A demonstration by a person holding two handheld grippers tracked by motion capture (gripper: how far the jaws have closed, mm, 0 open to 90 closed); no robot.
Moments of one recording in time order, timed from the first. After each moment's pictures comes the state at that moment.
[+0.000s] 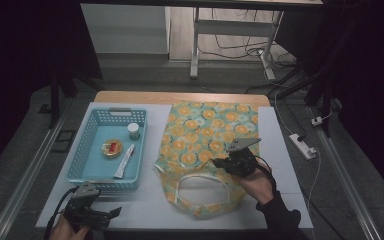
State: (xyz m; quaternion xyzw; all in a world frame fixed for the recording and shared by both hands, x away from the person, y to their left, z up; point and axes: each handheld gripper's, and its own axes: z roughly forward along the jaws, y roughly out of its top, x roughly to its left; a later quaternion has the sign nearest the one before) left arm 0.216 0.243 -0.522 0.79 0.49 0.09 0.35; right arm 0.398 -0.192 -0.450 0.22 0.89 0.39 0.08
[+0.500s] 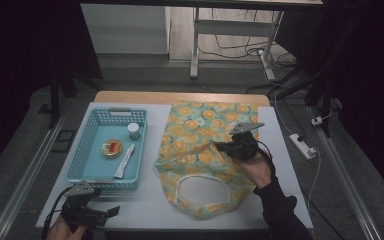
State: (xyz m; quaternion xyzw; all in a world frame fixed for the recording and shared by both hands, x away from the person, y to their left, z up) left arm 0.217 0.251 -0.523 0.78 0.48 0.07 0.39; right arm 0.436 -0.193 -0.437 0.25 0.87 0.41 0.10
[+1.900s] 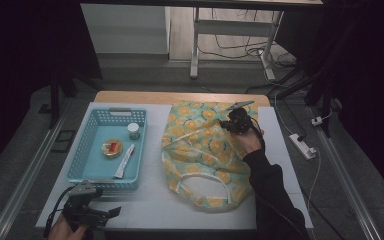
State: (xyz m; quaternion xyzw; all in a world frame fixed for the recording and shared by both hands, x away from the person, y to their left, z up) left arm 0.219 0.250 -0.523 0.79 0.48 0.06 0.38; right arm 0.554 -0.191 -0.484 0.32 0.87 0.35 0.15
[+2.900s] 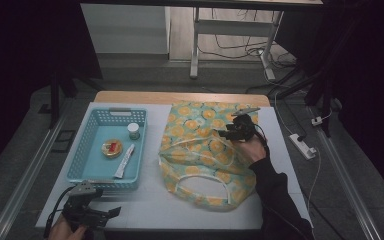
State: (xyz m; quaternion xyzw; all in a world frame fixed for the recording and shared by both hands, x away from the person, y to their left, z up) left arm 0.219 0.249 -0.523 0.79 0.48 0.06 0.38; right arm 0.531 -0.204 -0.482 0.33 0.86 0.38 0.13
